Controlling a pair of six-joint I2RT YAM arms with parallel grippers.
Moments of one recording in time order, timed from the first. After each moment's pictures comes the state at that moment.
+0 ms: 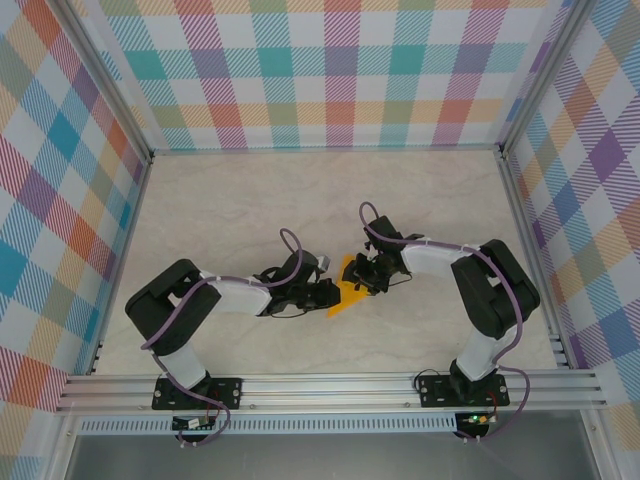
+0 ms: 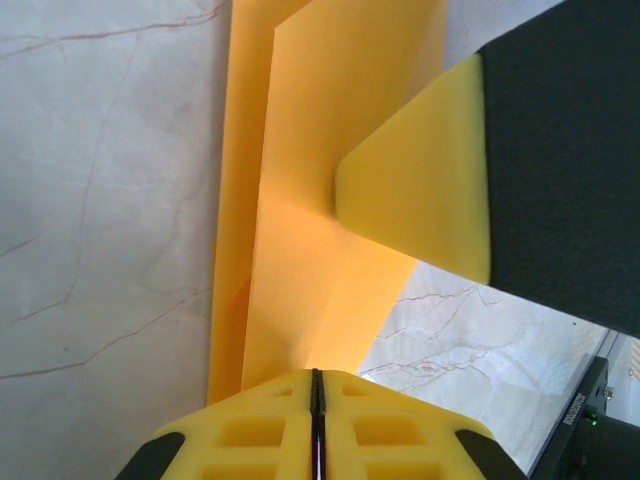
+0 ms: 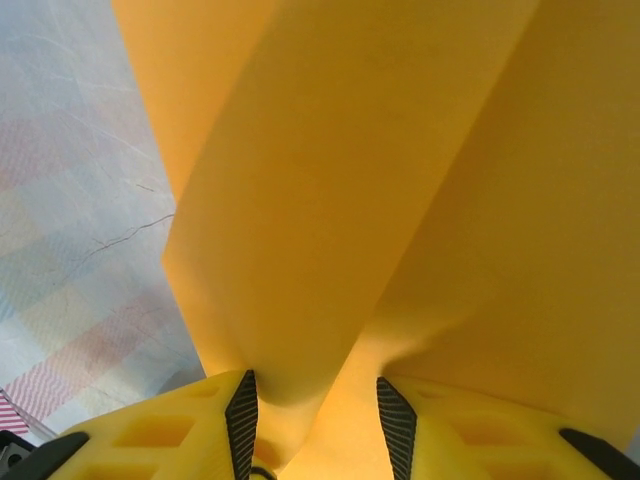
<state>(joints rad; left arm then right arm) -0.80 1.71 0.69 0.23 0.35 -0.89 0.55 1.75 0.92 -0.39 -0.45 0.89</state>
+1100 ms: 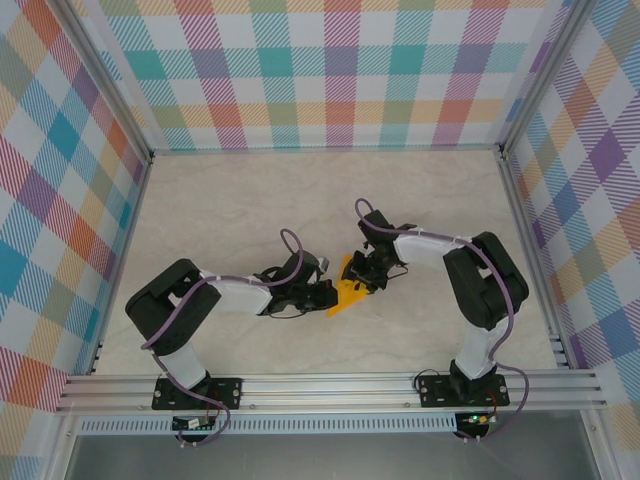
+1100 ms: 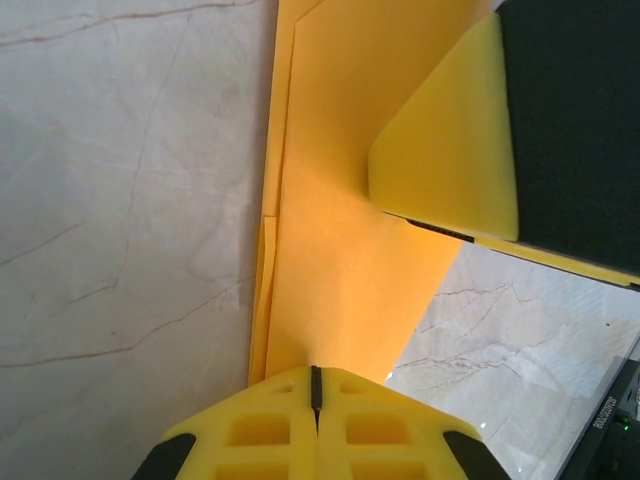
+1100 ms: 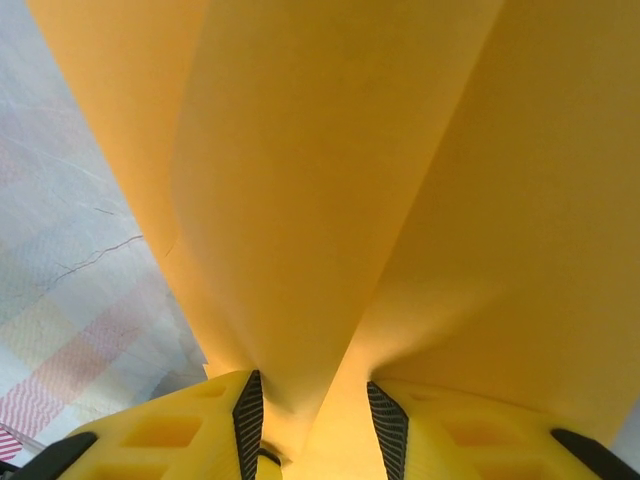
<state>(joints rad) -0.80 1.70 0.70 0.17 0.32 -0.87 0.55 1.83 1.04 -0.55 -0.44 0.91</state>
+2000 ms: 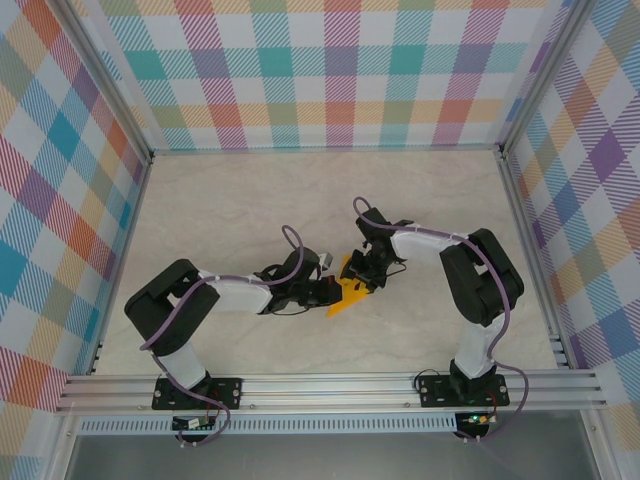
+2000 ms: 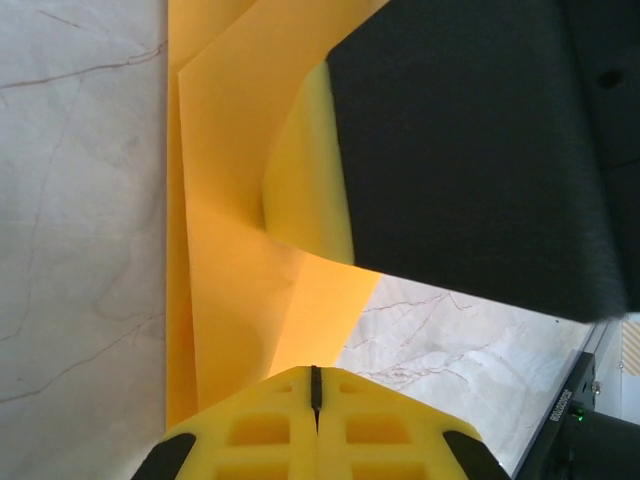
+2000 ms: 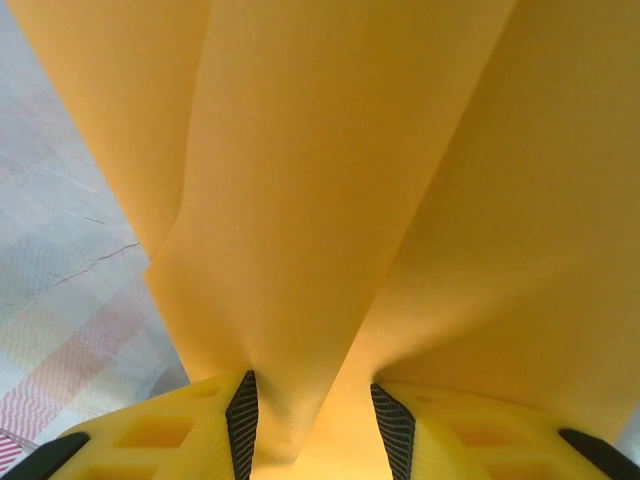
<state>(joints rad) -0.80 1.71 0.71 0.23 0.36 -0.87 0.55 1.86 1.09 -0.61 -0.44 0.92</state>
